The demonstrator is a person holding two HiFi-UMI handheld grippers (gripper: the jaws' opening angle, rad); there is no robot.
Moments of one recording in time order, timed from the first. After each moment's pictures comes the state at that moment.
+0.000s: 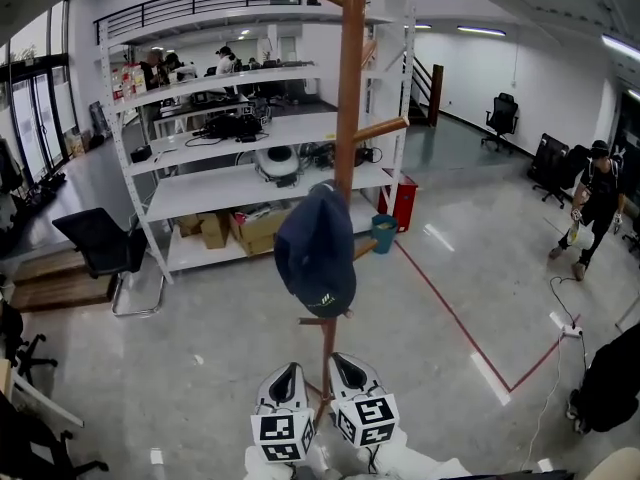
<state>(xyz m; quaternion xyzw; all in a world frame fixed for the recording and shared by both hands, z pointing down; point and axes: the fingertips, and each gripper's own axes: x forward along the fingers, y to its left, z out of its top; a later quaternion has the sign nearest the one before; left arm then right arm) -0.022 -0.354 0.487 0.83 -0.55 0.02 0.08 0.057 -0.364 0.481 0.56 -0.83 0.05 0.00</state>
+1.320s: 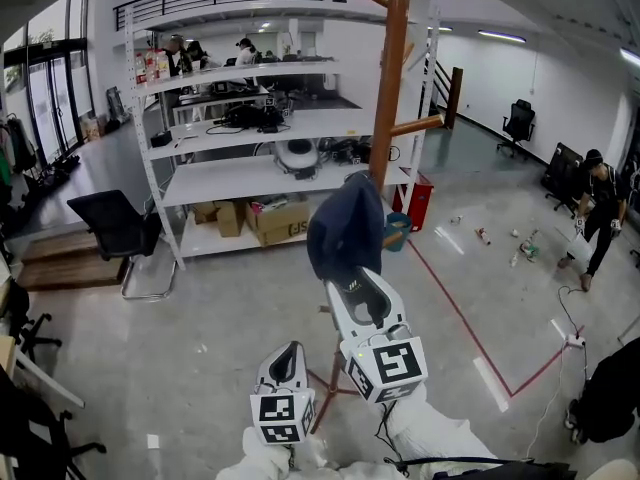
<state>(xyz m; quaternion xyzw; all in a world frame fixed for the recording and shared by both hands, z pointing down) -0.056 -0.356 0.461 0.82 -0.57 0.00 0.06 0.023 -0.383 0.292 0.52 -0.84 -0.12 -0.08</state>
